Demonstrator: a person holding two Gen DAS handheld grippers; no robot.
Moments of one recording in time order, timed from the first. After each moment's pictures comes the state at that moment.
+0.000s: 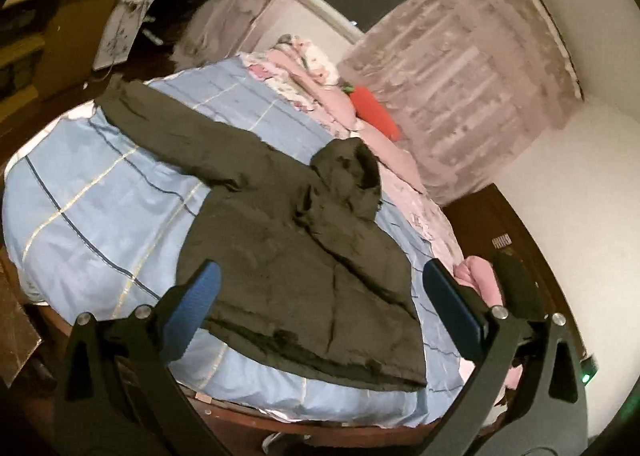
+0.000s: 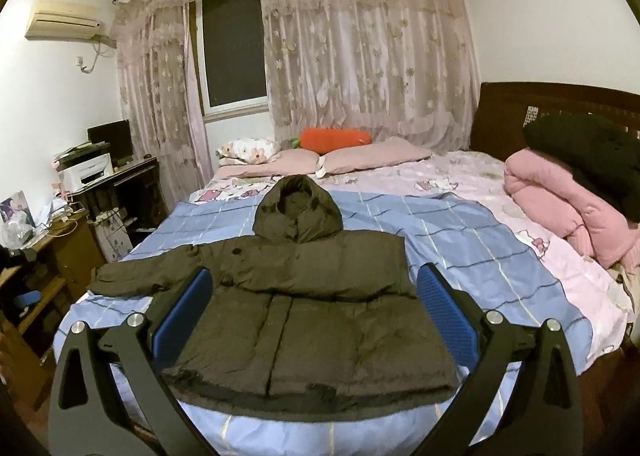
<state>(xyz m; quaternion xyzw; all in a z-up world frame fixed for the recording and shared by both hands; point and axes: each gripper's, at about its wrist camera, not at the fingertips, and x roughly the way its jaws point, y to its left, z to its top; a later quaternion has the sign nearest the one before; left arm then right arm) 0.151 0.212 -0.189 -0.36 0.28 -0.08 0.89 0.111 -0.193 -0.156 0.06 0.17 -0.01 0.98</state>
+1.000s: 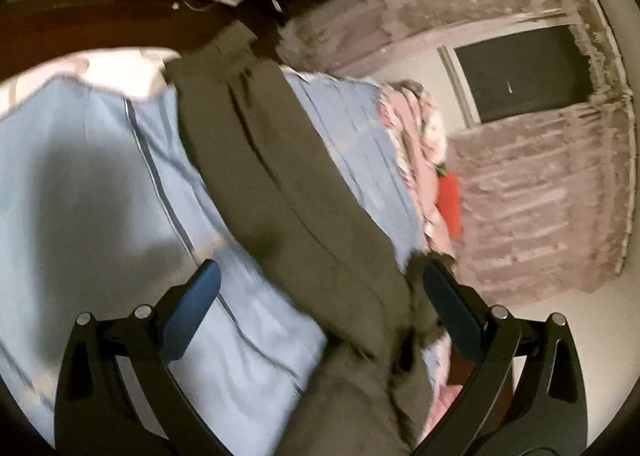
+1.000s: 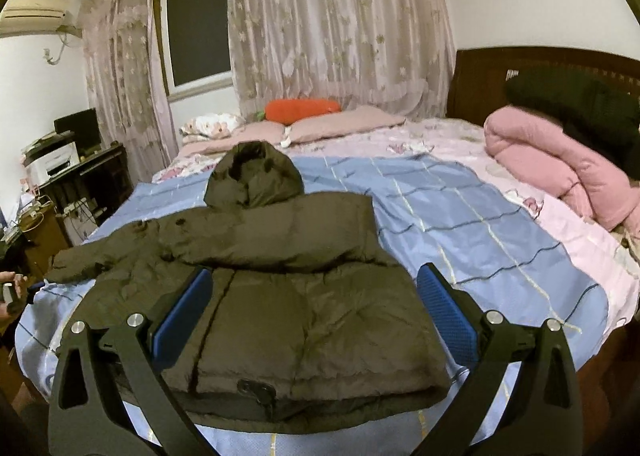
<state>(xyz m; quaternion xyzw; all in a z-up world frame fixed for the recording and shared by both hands) 0.357 0.446 -0.375 -0.55 0.26 0.05 0.79 0.170 -0.242 -0.252 0.08 0.22 -0.05 0.97</state>
